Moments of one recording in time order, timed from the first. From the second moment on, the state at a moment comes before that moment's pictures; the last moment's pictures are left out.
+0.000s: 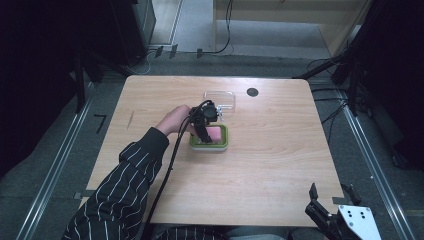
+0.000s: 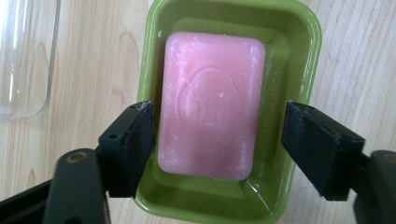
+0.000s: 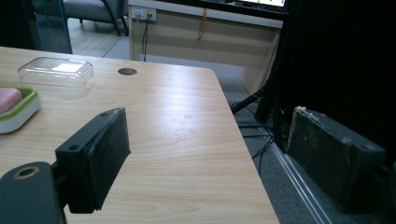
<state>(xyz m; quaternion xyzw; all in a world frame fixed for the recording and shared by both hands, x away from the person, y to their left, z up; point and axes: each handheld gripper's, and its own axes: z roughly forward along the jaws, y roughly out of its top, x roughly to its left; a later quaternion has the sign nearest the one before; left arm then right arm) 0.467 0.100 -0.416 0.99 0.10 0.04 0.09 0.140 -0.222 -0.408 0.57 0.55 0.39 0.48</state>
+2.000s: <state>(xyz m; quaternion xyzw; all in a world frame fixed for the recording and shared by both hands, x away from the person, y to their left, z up) 0.375 0.221 -0.416 0.96 0.29 0.02 0.02 0.173 -0.198 -0.406 0.53 0.58 0.42 0.46</state>
